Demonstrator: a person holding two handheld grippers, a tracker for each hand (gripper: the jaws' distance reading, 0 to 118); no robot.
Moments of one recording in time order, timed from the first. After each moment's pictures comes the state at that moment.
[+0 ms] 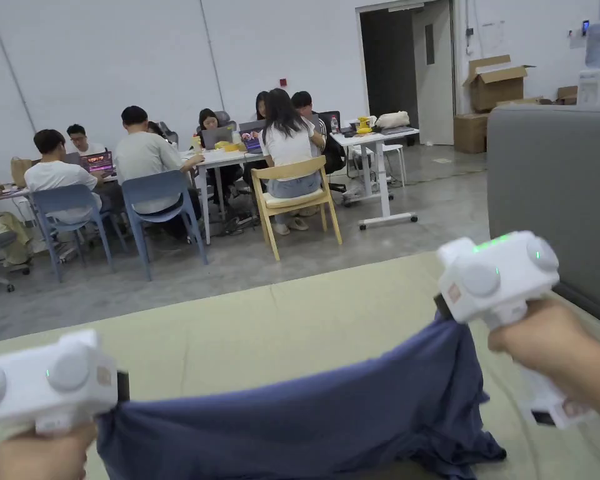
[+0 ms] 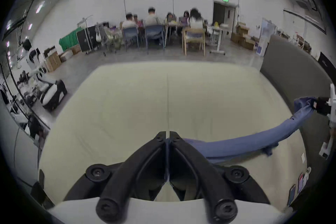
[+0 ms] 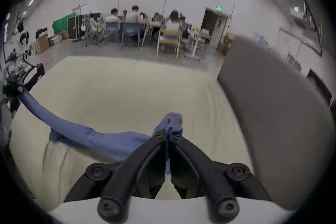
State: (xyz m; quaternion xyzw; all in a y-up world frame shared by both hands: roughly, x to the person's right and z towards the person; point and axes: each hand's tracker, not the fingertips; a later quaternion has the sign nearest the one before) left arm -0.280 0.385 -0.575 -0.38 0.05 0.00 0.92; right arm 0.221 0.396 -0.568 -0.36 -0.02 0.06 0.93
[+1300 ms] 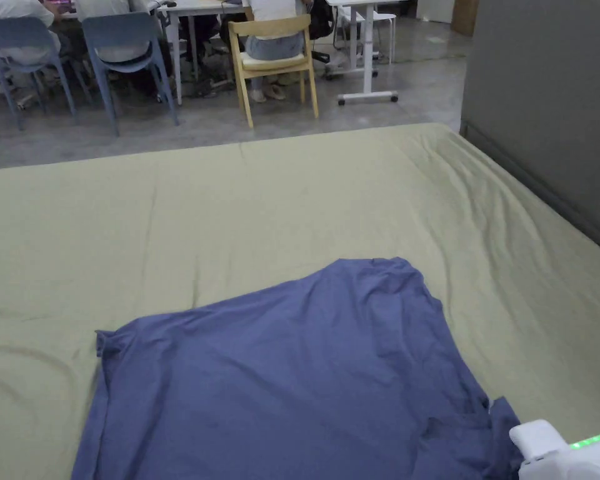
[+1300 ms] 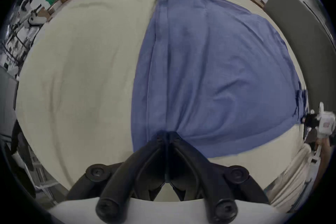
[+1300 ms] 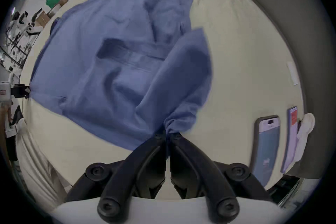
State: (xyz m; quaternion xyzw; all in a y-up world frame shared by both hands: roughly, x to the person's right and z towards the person) left arm -0.329 0.153 -0.256 -0.57 0.03 0.08 0.82; right arm 0.272 0.151 -0.248 -0.58 0.03 0.03 0.81
